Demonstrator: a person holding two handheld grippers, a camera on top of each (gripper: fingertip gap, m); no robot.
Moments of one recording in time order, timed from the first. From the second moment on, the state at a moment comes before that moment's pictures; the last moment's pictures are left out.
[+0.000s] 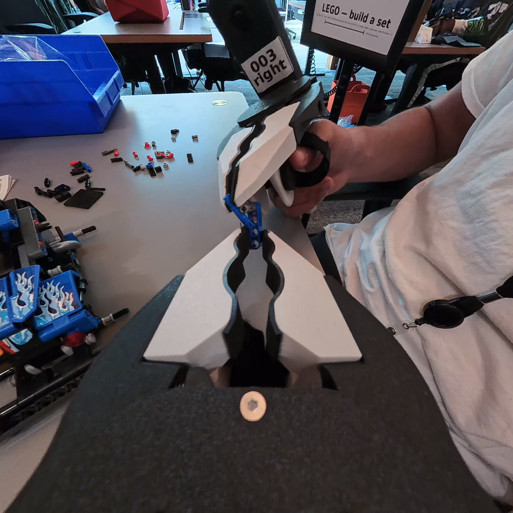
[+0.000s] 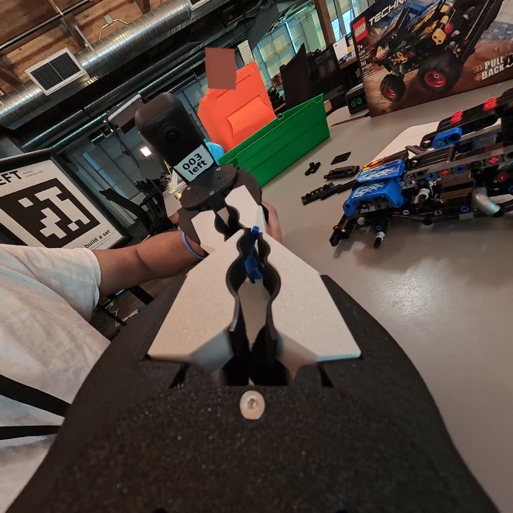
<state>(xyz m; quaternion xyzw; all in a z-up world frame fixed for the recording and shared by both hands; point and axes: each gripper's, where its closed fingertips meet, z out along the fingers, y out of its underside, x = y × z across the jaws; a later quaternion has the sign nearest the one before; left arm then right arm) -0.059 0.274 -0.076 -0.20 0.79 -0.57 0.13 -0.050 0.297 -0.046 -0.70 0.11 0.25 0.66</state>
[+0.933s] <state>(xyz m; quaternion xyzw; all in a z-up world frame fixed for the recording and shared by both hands) -0.042 0.294 -0.081 -0.24 0.79 -0.54 0.16 0.078 0.265 -0.075 -0.82 0.13 0.08 0.55</state>
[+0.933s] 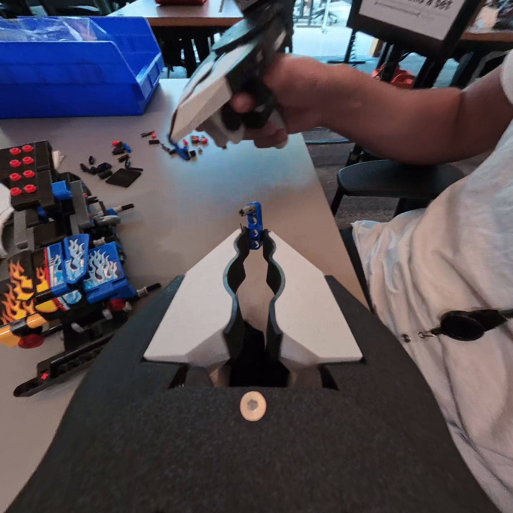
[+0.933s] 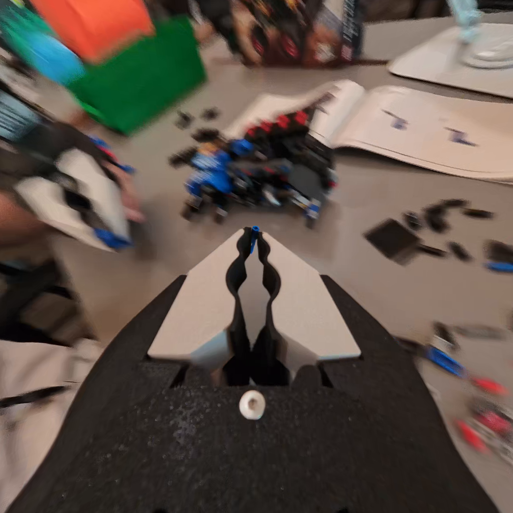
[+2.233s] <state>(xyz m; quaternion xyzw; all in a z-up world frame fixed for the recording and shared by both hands) -0.037 0.306 -0.054 -0.30 0.71 -0.63 0.08 -0.026 0.303 -0.017 -0.73 0.01 0.12 0.68</state>
